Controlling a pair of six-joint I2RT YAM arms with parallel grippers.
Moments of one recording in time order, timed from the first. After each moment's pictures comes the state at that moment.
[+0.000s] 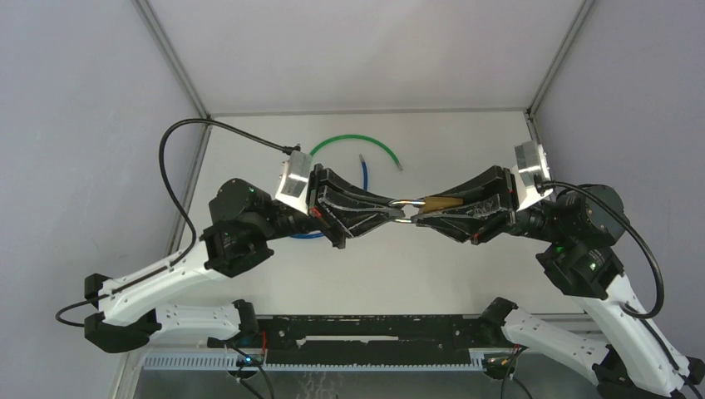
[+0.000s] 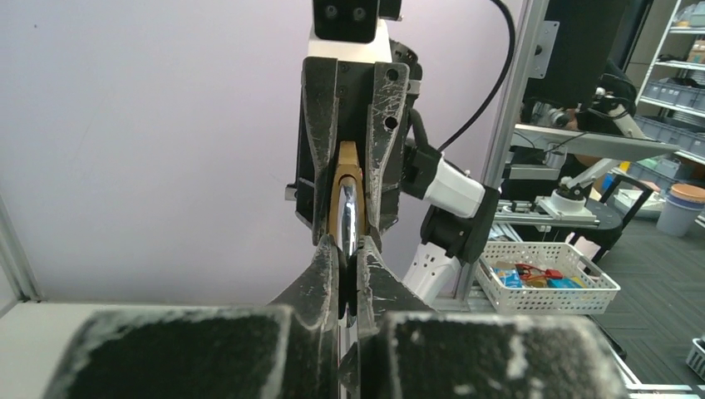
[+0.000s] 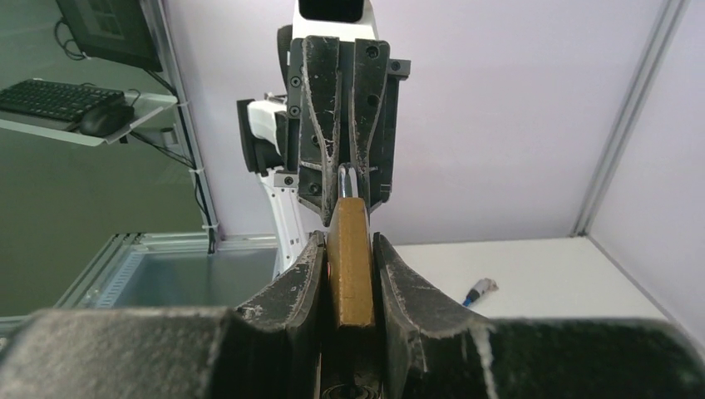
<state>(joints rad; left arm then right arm) -1.20 1.09 1.27 0.24 0.38 -0.25 0.74 0.77 1.25 -0.06 -0.71 0.29</state>
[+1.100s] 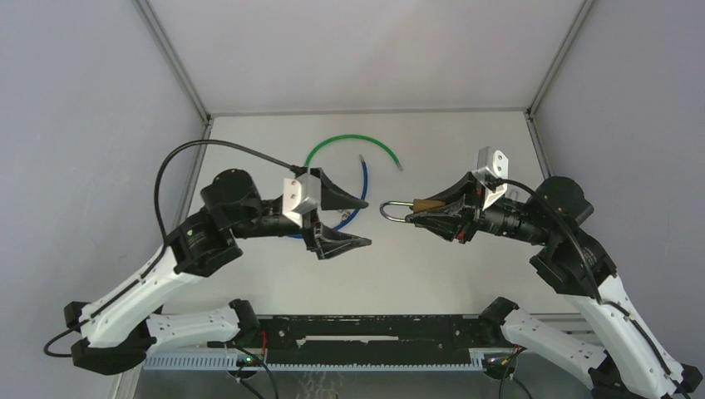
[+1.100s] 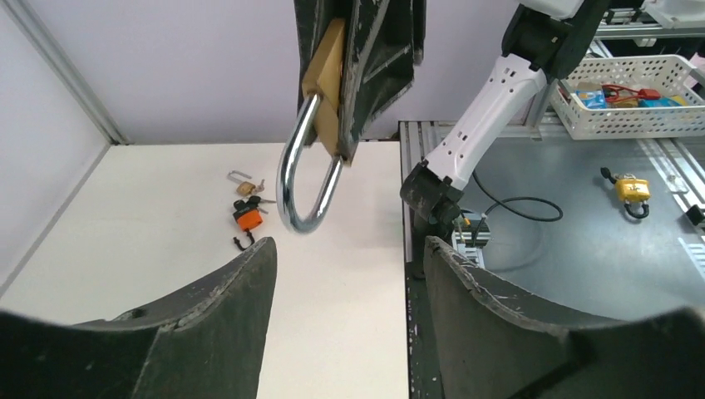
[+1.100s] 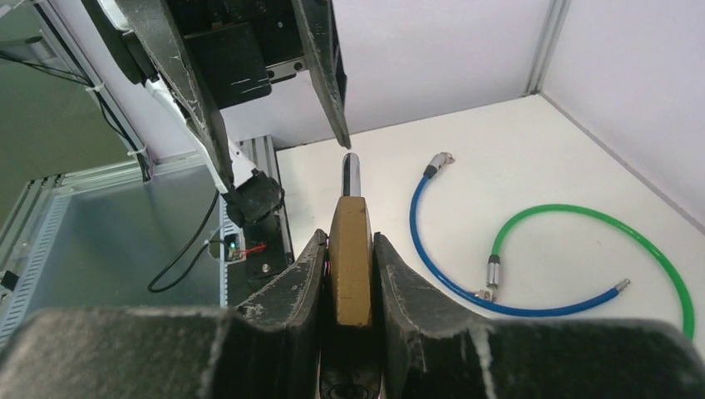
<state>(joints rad) -1.03 0.99 1.33 -0.34 0.50 0.06 0.67 0.75 1.21 -0.42 -0.63 0.10</state>
